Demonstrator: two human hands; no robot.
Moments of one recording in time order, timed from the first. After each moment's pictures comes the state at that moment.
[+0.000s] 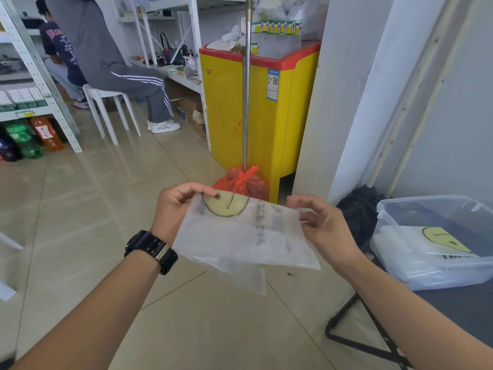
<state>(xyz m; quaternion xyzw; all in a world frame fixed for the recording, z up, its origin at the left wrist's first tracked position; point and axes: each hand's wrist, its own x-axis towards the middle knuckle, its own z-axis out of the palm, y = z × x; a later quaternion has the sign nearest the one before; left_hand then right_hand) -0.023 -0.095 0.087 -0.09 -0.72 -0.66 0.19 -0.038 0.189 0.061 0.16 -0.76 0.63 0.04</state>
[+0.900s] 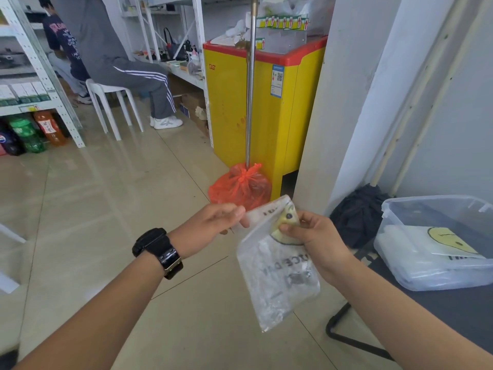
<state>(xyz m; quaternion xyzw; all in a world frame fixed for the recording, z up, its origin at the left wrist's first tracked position) -0.014 -0.075 0.080 -0.16 -0.84 -0.52 -0.08 -0.026 0.162 0.059 -0.02 -0.68 0.73 -0.10</state>
